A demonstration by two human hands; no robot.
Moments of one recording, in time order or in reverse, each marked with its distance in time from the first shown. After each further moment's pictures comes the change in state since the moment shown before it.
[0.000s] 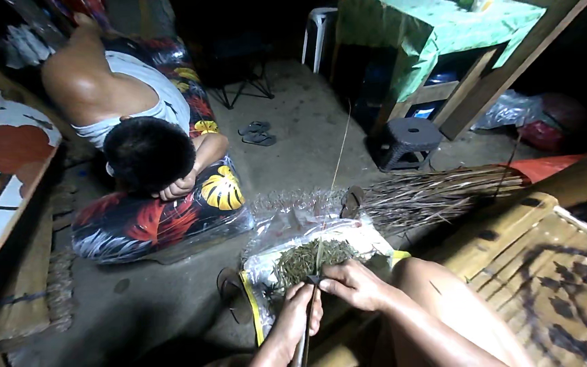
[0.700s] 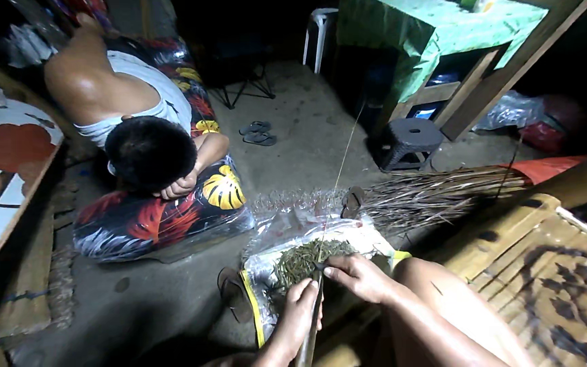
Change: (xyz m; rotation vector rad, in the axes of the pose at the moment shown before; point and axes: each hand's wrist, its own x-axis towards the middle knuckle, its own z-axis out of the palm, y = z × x) left_hand 0.000 0.001 0.003 0.292 0.086 0.110; right_hand 0.002 0.003 -0.013 0.010 -0.047 0.209
